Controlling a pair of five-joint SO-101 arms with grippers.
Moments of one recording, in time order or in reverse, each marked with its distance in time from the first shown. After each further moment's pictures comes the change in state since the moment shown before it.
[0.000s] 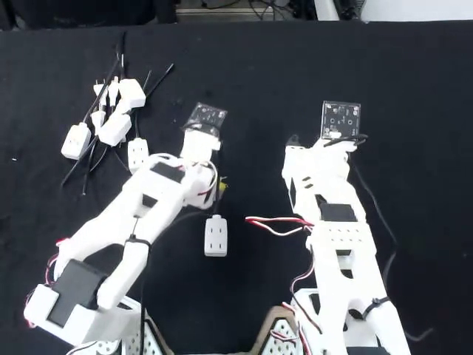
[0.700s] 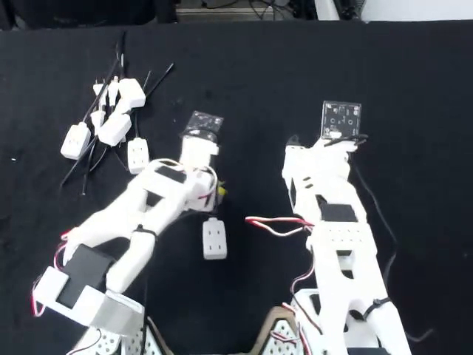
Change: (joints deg) left arm -2.2 6.9 -2.2 1.5 2.4; right arm 0.0 0.0 0.0 0.0 0.0
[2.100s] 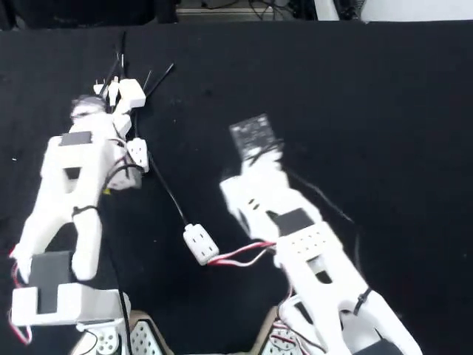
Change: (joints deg) left arm -30.0 -5.5 -12.6 28.0 4.4; right arm -26.7 0.0 0.0 9.9 5.5
